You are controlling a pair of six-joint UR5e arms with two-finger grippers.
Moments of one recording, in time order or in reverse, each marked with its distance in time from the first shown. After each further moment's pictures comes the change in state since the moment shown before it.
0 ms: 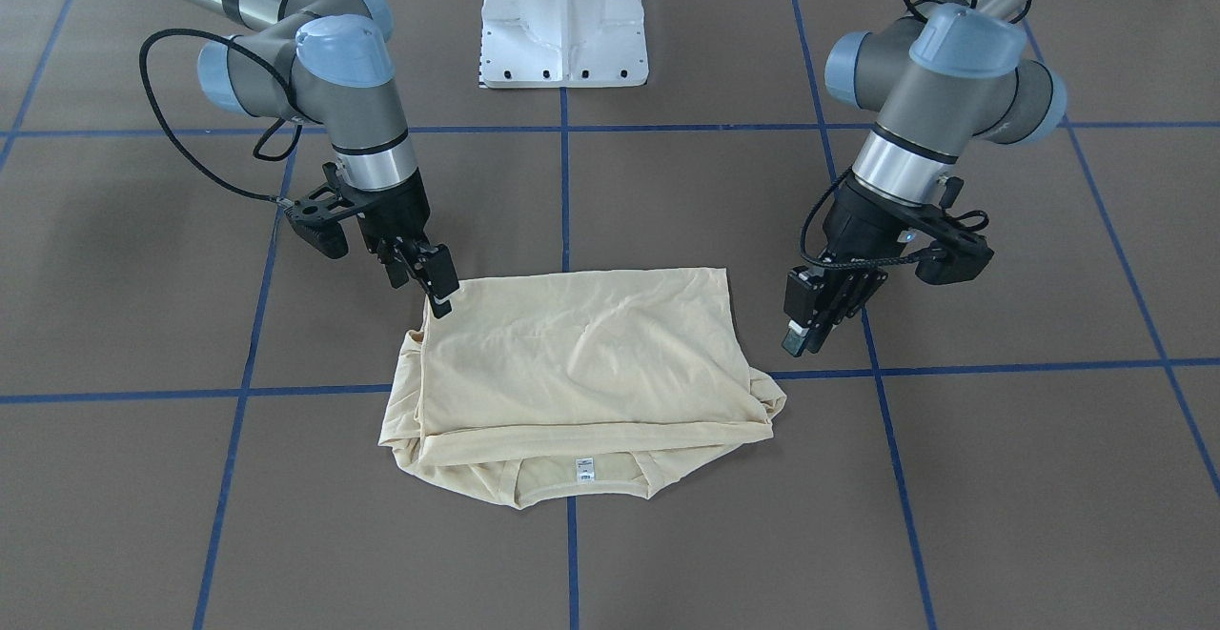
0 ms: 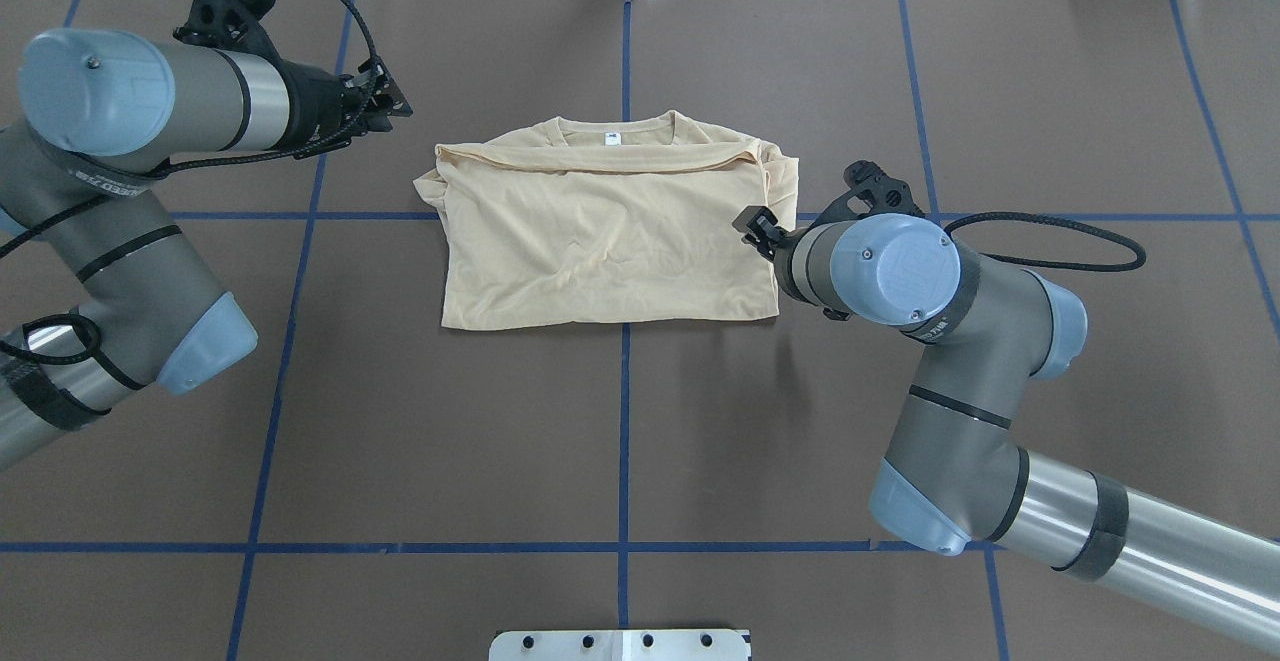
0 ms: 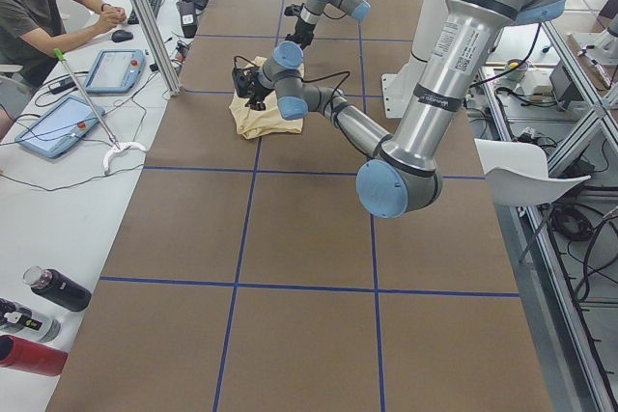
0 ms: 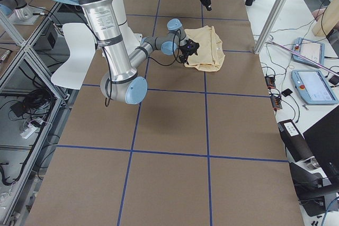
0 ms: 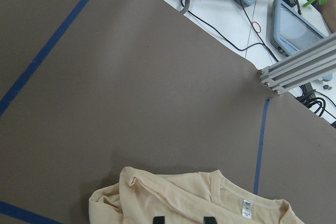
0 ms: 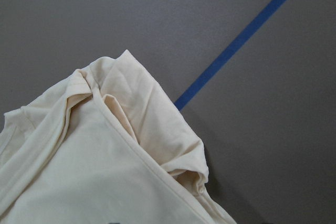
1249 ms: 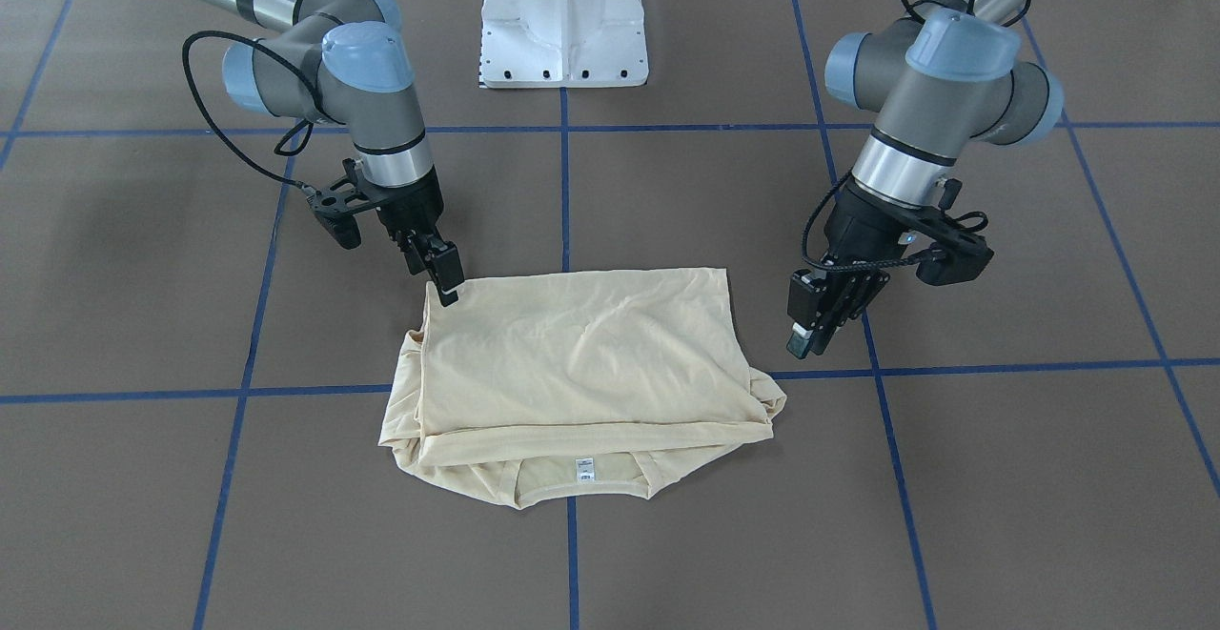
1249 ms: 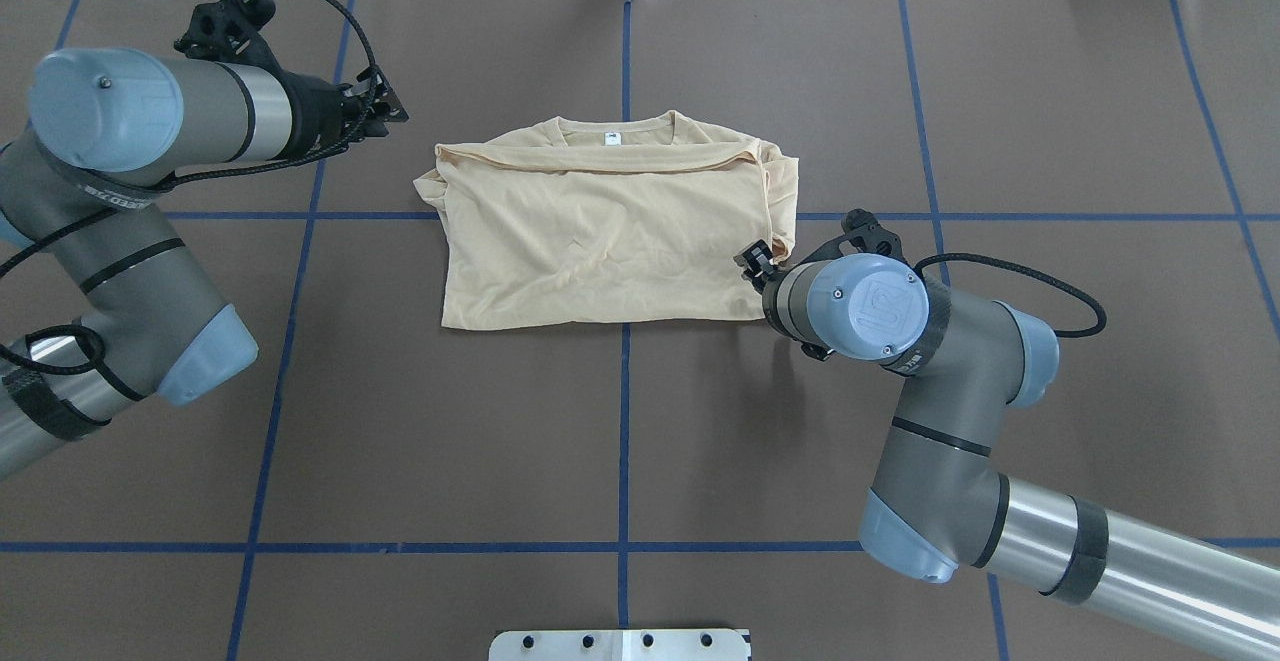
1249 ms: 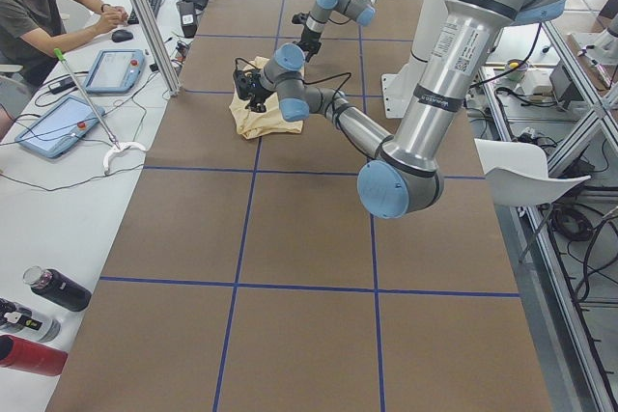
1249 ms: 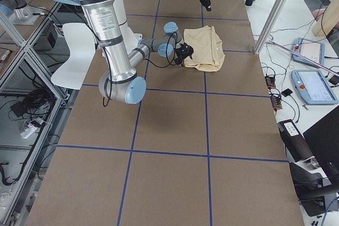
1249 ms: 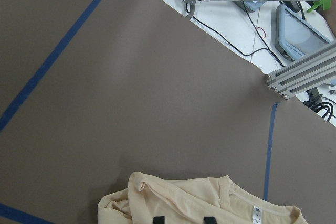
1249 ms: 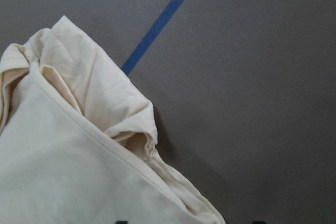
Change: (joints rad) left arm 0.006 0.011 0.003 0.000 0.018 0.001; right arm -0.059 -0.011 -0.020 -0.007 -0.001 0.113
